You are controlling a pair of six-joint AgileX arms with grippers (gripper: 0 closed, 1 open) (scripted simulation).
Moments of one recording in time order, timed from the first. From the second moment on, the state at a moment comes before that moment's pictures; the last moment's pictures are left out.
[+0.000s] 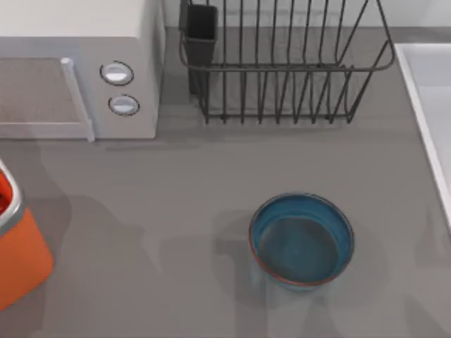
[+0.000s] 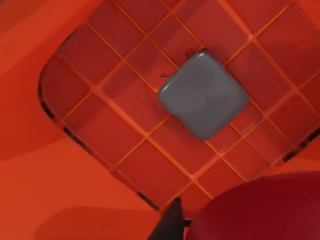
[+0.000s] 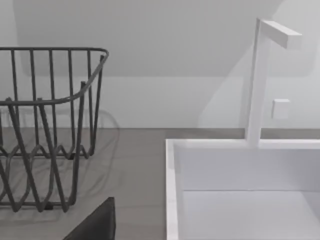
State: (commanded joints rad) left arm 0.17 1.49 1.22 -1.23 -0.05 -1.33; right arm 0.00 0.00 0.00 0.00 0.00 0.00
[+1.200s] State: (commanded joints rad) left arm 0.19 1.53 1.03 -0.99 -0.05 -1.32; right arm 0.00 0.00 0.00 0.00 0.00 0.00
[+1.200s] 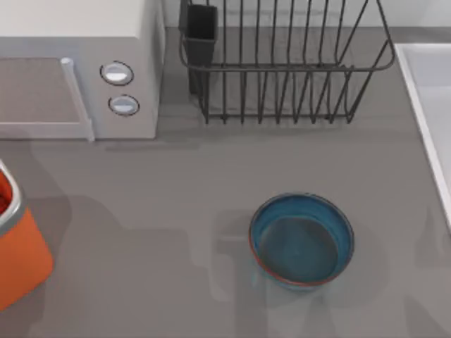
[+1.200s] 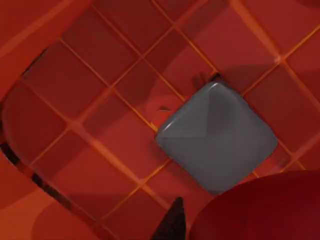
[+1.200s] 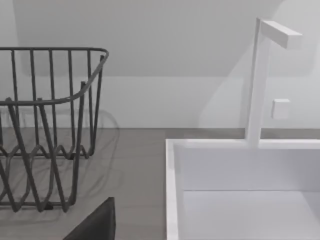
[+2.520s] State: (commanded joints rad) left arm 0.14 1.21 0.81 -0.78 -0.04 -1.04; right arm 0.00 0.00 0.00 0.00 0.00 0.00
